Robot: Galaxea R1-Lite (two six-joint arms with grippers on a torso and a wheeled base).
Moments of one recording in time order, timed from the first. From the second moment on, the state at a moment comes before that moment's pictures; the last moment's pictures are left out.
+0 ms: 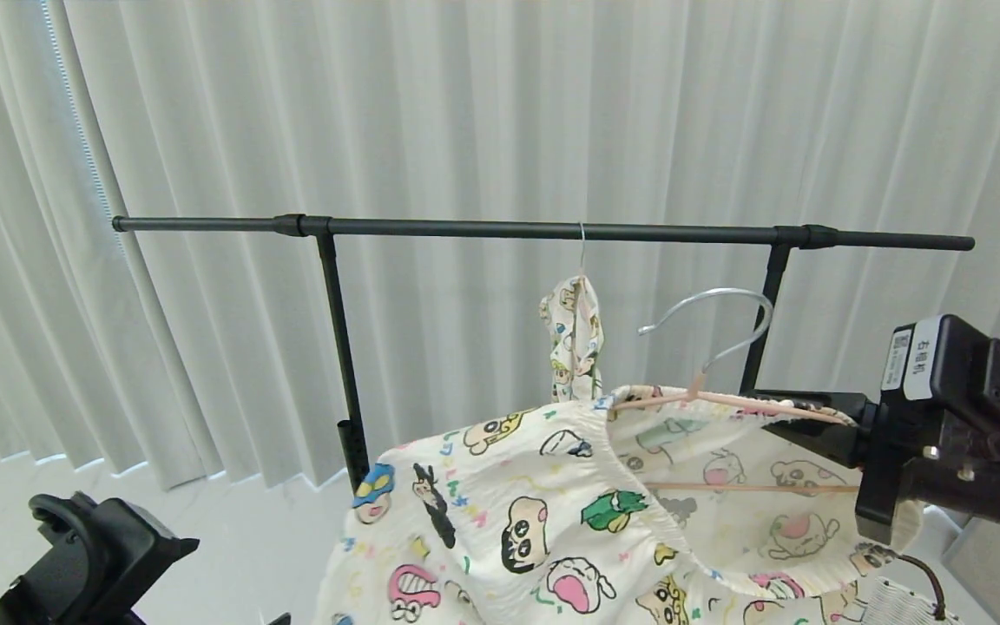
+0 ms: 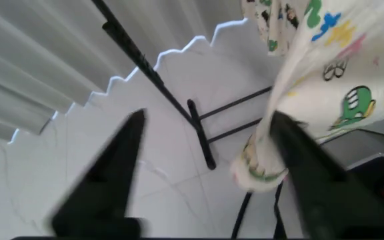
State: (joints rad) left arm -0.49 1.01 -0.22 -0.22 0.13 0.23; right arm 0.64 1.27 -0.63 -0.41 0.23 -0.58
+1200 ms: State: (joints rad) left arm -0.51 1.05 -0.39 -0.23 0.13 0.24; right arm -0.01 1.03 -0.61 0.06 0.01 -0.38
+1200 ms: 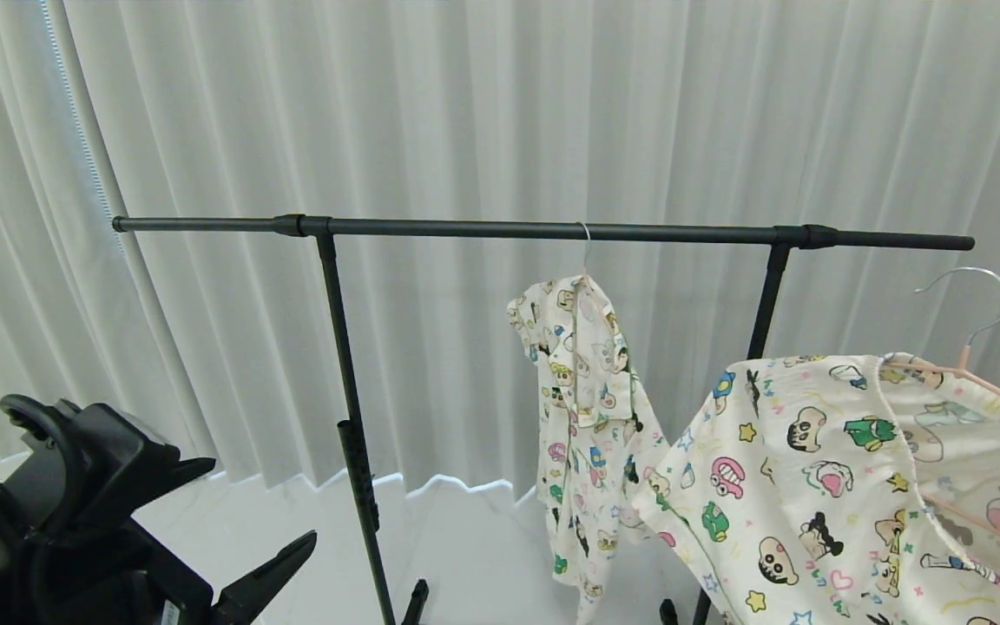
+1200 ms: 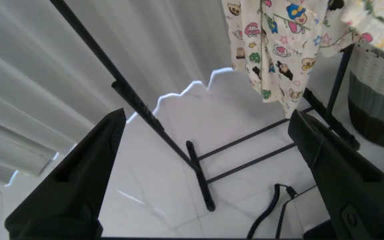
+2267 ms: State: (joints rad) left arm -0.51 1.05 -0.38 -0.22 0.13 0.24; right arm 0.11 1.20 -0.70 -0.02 -0.05 -0.21
